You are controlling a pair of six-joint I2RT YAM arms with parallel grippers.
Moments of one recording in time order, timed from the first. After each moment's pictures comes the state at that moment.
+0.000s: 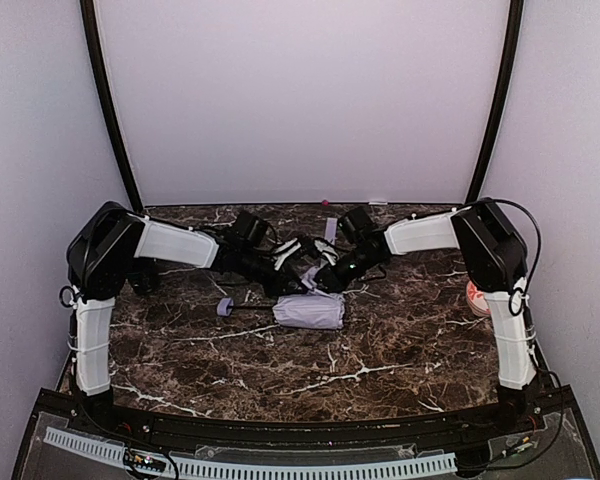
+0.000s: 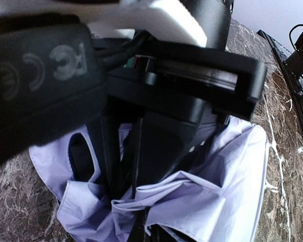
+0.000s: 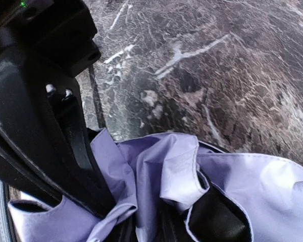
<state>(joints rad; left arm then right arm) -0.64 2.09 1.35 -0.08 0.66 0.28 0.63 2.22 1.54 -0.35 -0.74 -0.19</state>
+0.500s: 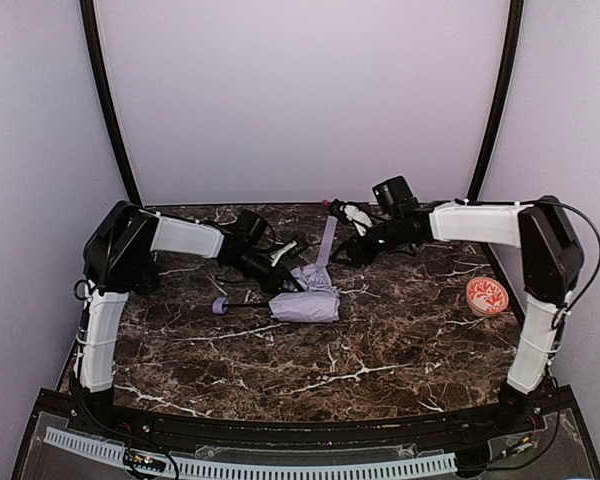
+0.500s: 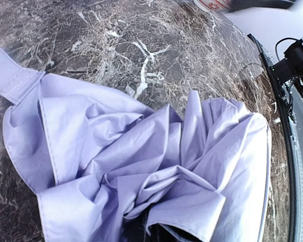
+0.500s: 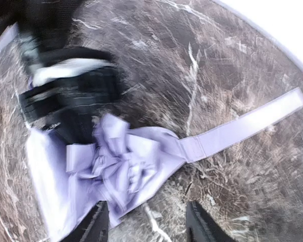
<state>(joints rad) -0.57 2.25 1.53 -0.30 0.81 0.27 0.55 1.93 1.39 -0.29 -0.48 -0.23</state>
